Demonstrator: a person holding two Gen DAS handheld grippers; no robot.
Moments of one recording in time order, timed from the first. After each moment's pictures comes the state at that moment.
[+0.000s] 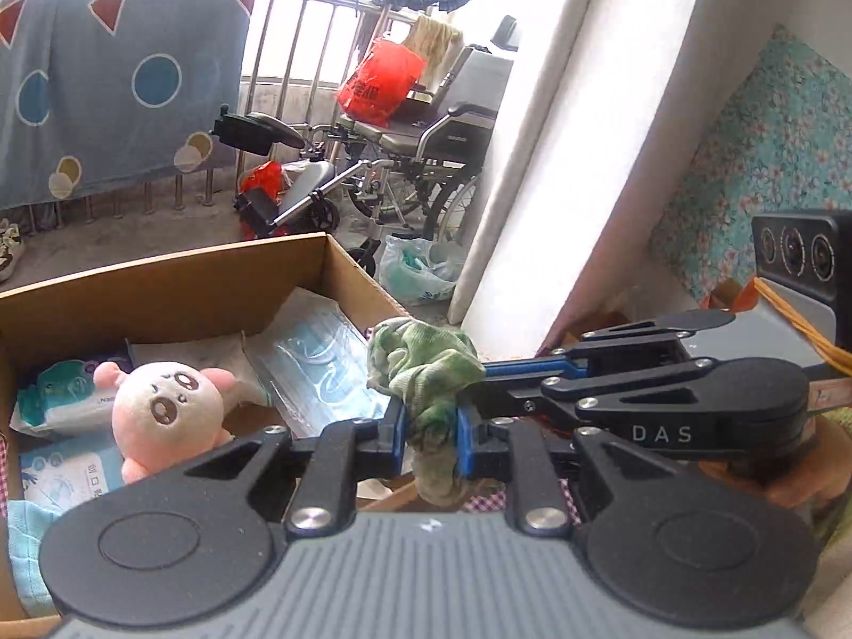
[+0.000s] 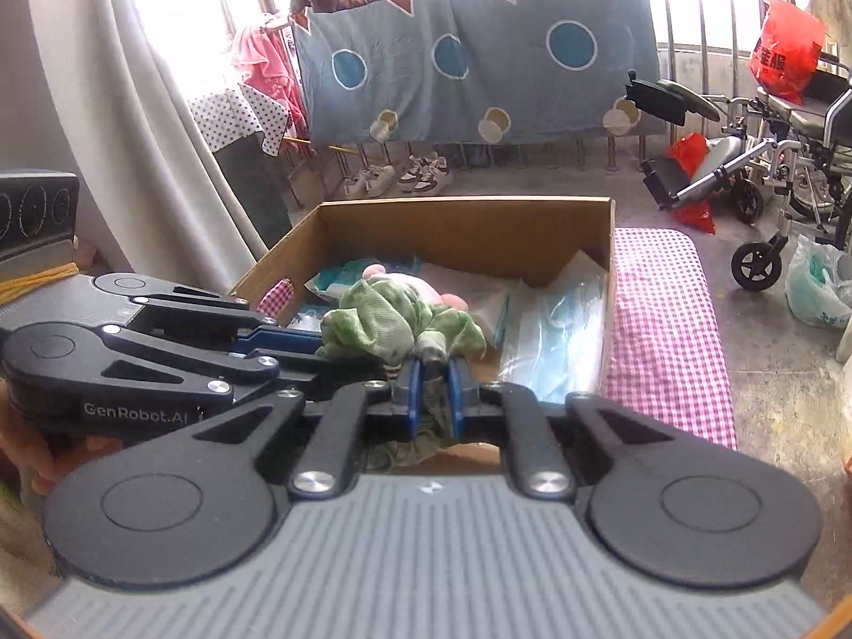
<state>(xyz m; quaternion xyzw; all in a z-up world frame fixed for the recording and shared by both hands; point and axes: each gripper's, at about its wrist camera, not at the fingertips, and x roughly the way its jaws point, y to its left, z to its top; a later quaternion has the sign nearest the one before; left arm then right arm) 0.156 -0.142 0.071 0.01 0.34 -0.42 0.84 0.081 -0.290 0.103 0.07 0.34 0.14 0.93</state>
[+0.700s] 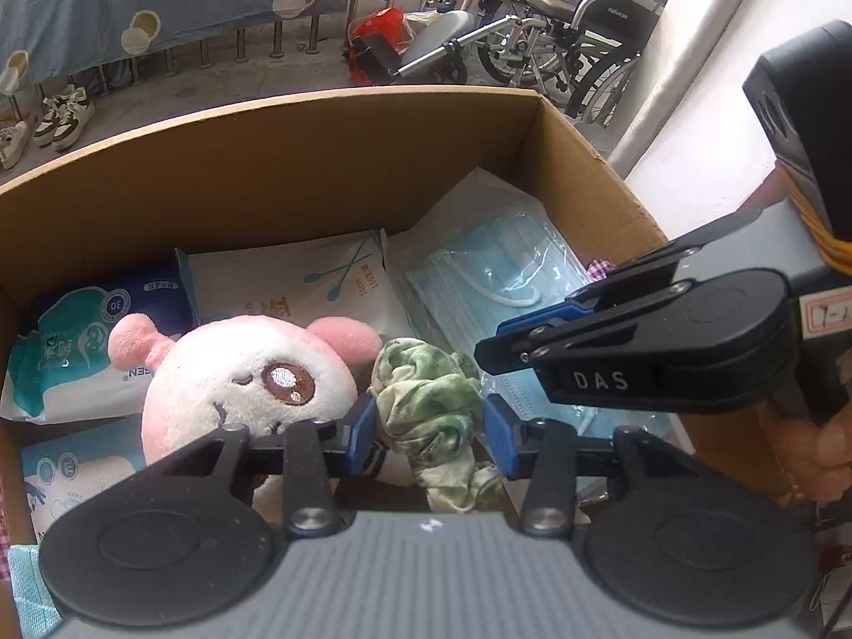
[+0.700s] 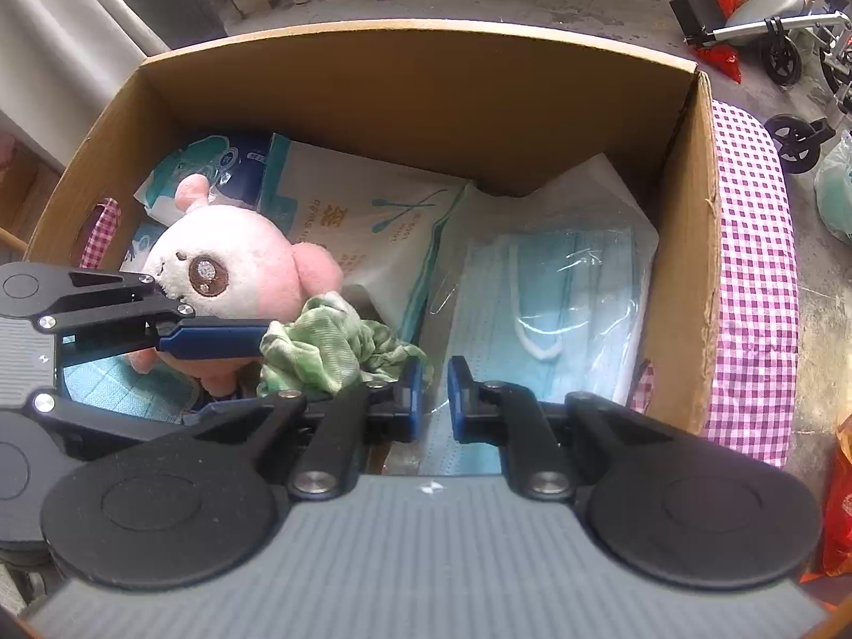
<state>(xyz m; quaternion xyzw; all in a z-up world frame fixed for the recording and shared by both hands) 0.314 -0.177 -0.020 0.05 0.51 -0.29 0.81 0.308 -0.277 -0.009 0.02 0.56 0.12 0.82</state>
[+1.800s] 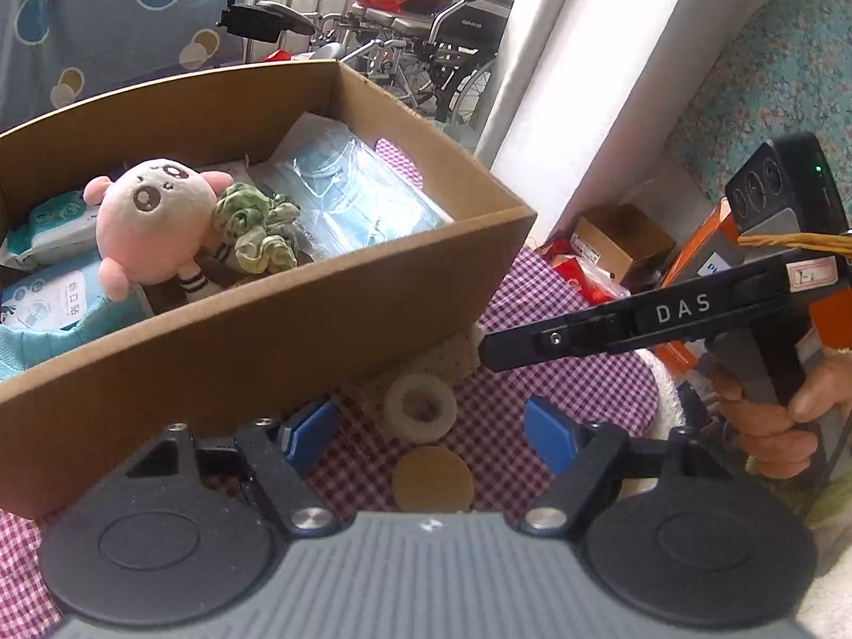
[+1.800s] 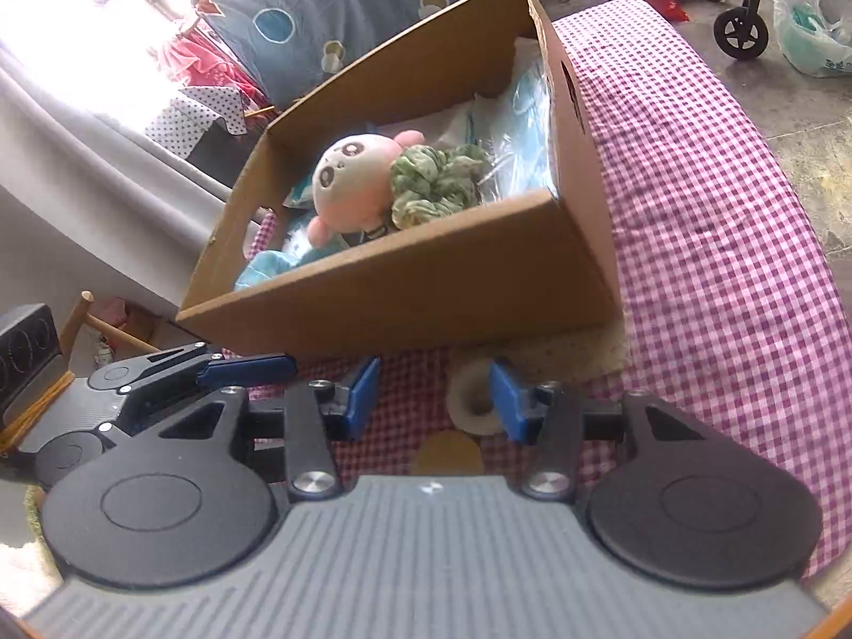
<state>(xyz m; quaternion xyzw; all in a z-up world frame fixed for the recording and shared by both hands) 0.116 -0.128 -0.007 0.06 0.44 -0.40 0.80 0.046 -0.313 0.002 0.25 0.45 0.11 0.85</state>
